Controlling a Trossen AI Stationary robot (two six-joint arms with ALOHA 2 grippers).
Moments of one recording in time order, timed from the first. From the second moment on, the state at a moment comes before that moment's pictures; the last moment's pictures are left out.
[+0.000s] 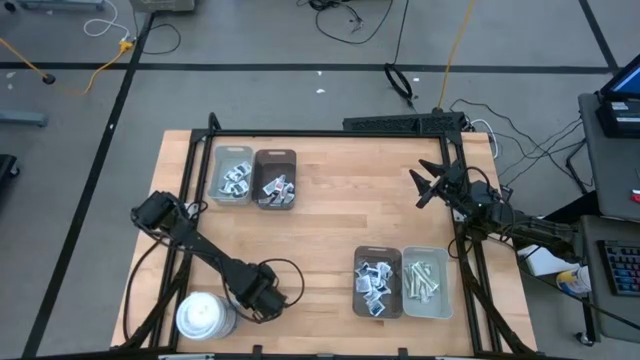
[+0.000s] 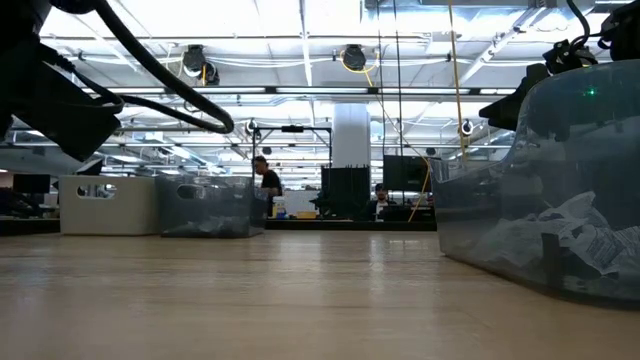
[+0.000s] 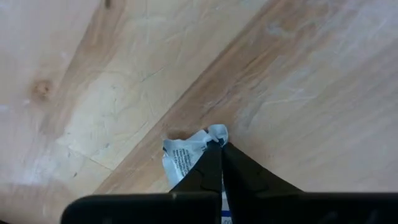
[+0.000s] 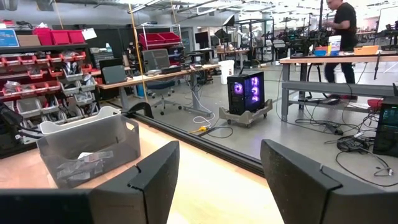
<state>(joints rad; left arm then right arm) -0.61 1.91 1.17 -0.90 0.25 -1.31 -0.31 0.04 0.01 0.08 0.42 0.09</state>
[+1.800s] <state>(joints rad) 0.36 1.45 1.17 -1.14 0.12 -0.77 -0.31 0.04 0.01 0.08 0.42 0.09</state>
